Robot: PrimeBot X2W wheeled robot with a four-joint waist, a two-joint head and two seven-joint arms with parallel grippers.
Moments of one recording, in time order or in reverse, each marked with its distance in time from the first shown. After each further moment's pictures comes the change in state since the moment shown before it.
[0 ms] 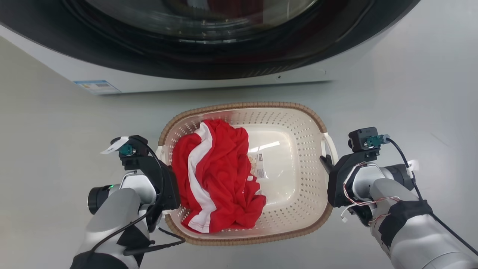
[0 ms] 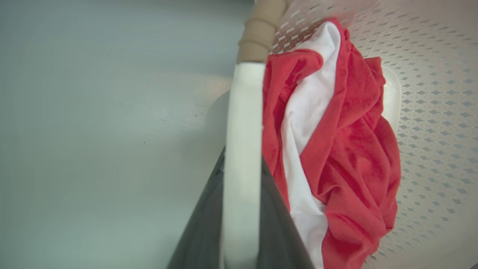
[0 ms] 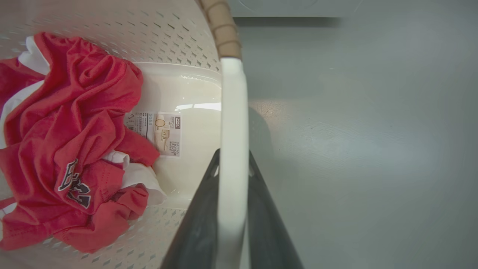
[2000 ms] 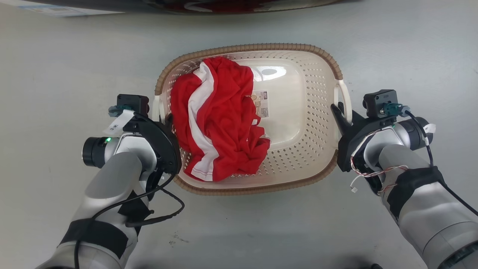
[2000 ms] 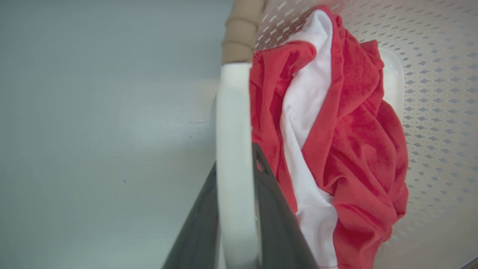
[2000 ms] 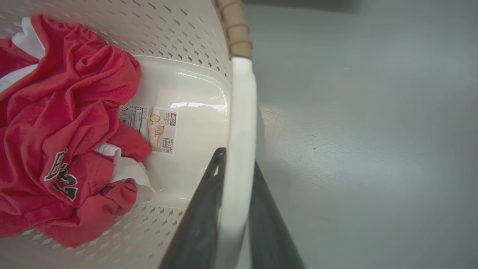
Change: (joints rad) left arm -0.158 -0.004 -0.082 0.041 0.046 -0.035 -0.205; right arm -0.156 -0.024 0.058 0.078 -0.079 -0.006 -0.251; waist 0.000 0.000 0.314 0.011
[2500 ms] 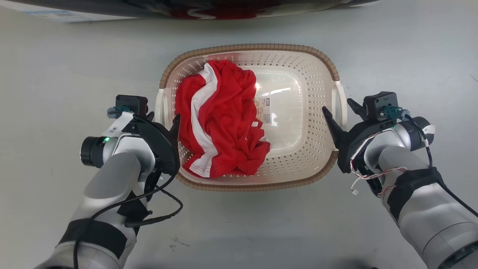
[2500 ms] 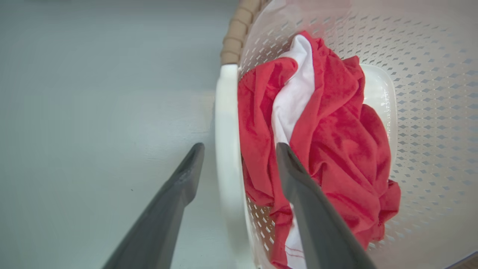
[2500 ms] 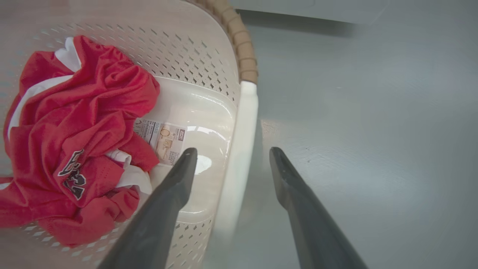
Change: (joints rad) left arm -0.004 0.006 -0.014 0.011 0.010 -0.010 -0.024; right arm -0.001 0.001 0.016 0.003 -0.007 0.000 -0.051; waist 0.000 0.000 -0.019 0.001
